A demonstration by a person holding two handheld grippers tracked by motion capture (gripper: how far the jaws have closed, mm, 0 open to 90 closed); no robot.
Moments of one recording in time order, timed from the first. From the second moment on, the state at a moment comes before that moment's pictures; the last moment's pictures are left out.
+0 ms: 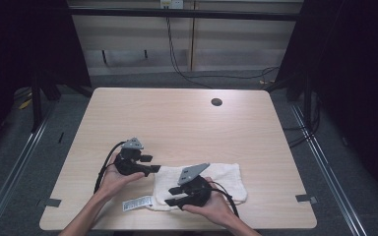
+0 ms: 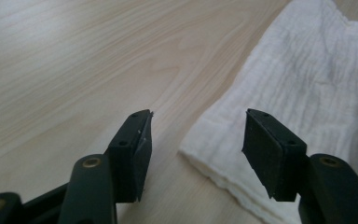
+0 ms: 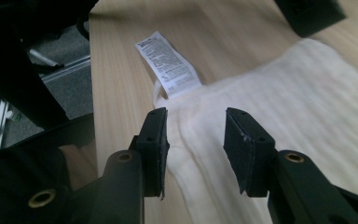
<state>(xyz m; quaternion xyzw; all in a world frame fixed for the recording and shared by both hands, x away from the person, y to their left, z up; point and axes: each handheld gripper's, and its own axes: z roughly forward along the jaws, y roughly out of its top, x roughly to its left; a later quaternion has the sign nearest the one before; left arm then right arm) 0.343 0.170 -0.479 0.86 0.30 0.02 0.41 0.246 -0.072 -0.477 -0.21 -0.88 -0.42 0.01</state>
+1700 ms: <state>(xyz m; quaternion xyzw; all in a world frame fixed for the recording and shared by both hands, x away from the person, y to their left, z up) 0.341 0.150 -0.495 0.90 0.22 0.01 0.36 0.240 -0.033 -0.504 -0.21 -0.89 -0.41 -0.04</state>
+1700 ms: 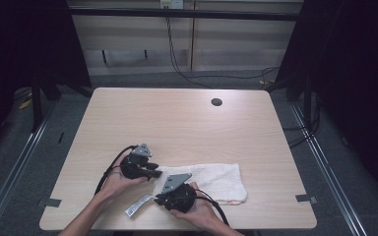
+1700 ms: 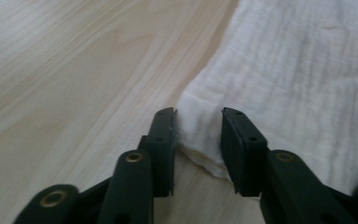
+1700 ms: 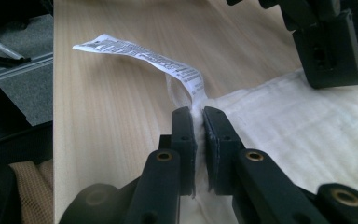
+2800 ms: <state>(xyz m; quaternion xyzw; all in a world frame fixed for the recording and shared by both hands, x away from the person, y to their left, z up) 0.348 0.178 -0.471 0.85 0.26 -0.04 0.45 0.249 -0.044 -0.466 -0.22 -0.86 -0.47 -0.01</state>
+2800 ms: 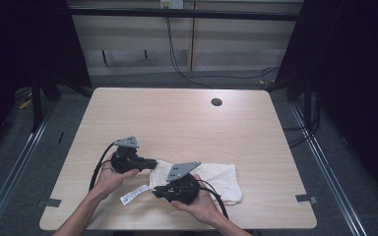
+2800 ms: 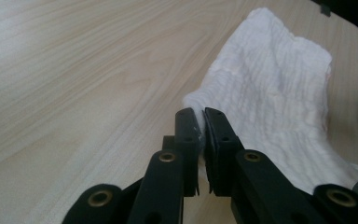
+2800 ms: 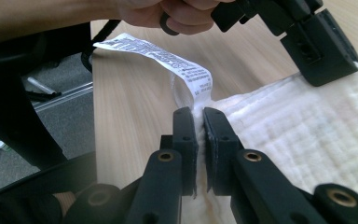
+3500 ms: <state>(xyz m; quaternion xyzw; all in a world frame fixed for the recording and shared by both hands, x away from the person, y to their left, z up) 0.349 0.205 -0.448 0.83 0.29 -0.01 0.47 0.261 -0.022 -0.443 -0.20 -0.85 -0.49 0.00</state>
